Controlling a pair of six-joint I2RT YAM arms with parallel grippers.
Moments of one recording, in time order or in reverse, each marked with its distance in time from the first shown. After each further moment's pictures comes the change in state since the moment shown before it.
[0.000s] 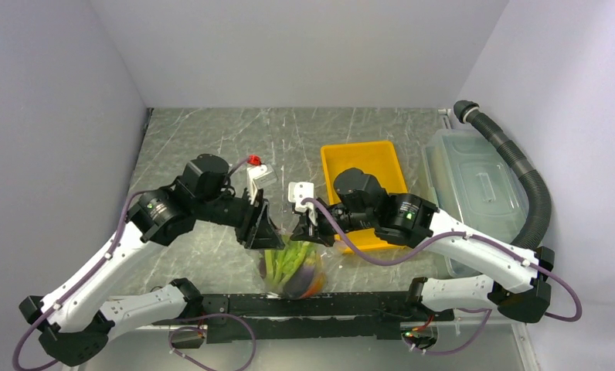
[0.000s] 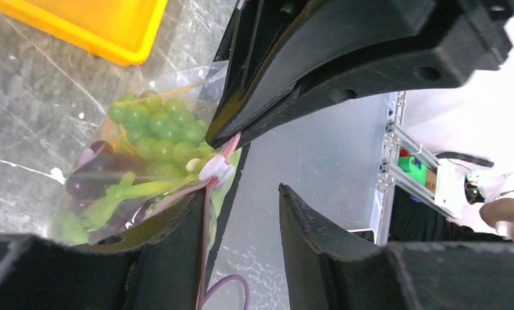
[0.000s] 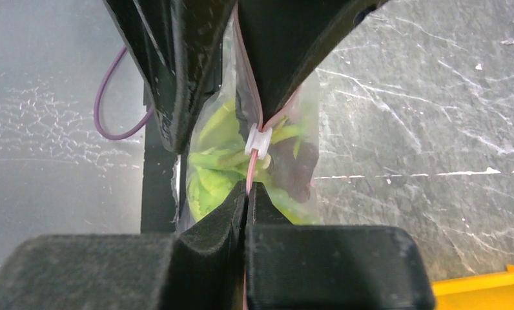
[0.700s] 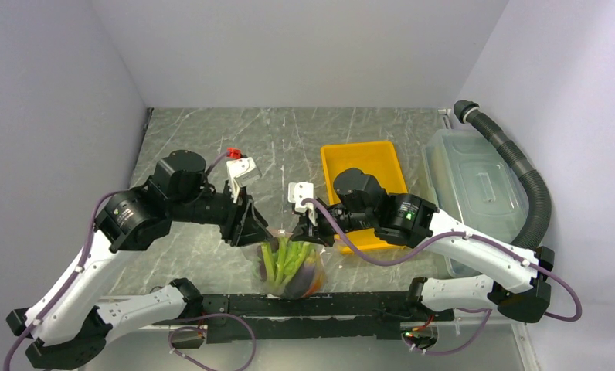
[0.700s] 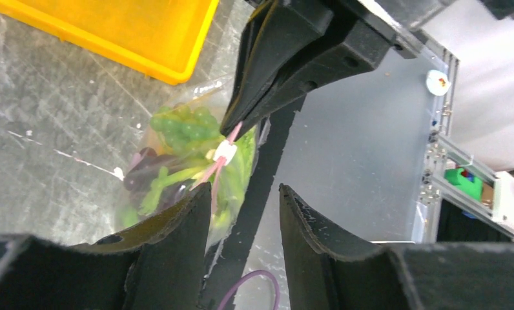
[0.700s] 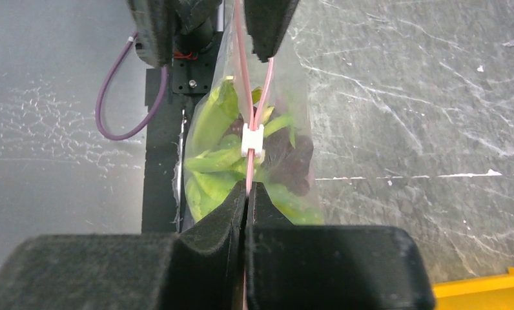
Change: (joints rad) left arm 0.000 -0.028 0.195 -0.161 -0.121 0.098; right arm 0.000 0.000 0.000 0.004 -0.002 0.000
